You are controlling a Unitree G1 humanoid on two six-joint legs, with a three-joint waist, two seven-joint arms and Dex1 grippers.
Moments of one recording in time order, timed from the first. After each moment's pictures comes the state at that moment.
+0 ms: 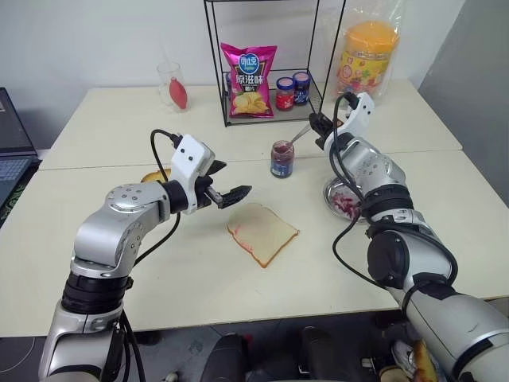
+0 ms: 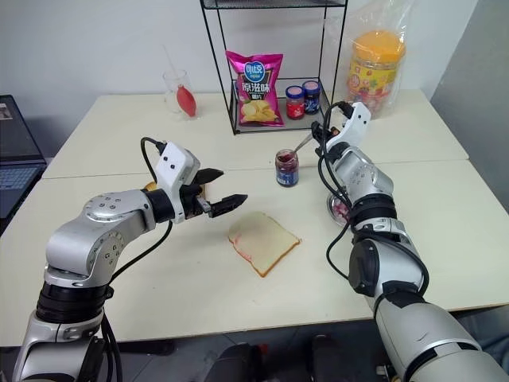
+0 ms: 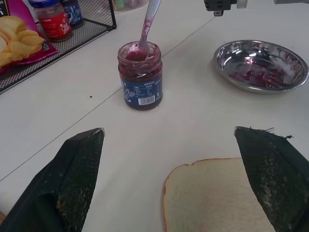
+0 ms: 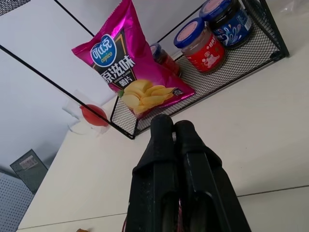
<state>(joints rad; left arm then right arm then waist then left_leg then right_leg) -0.53 0.63 0.01 -0.27 -0.42 0.80 -0.67 -1.19 -0.12 -0.43 0.94 0.50 0.40 0.22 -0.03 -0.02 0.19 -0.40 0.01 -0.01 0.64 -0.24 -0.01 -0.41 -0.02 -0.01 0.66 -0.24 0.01</state>
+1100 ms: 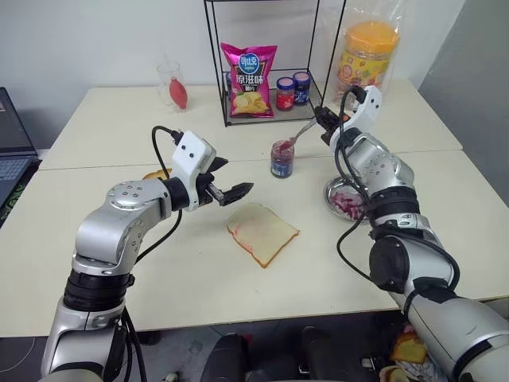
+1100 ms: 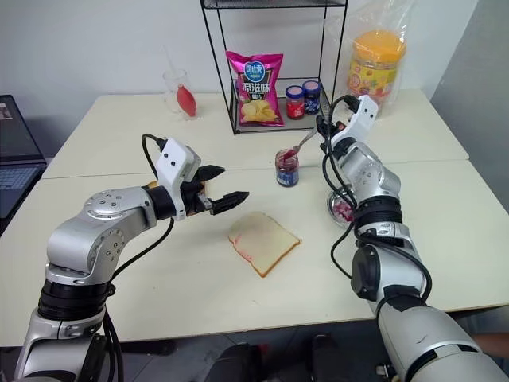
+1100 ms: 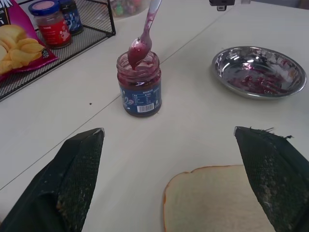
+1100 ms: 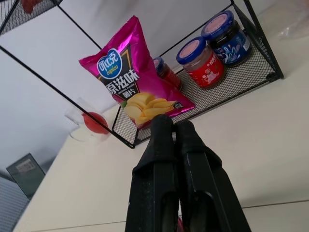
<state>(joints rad) -0.54 0.62 0.01 -0.26 -0.43 0.79 -0.67 -1.15 -0.13 -0.42 0.80 0.53 0.47 0.19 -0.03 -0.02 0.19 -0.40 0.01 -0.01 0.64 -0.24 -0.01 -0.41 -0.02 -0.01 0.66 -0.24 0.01</state>
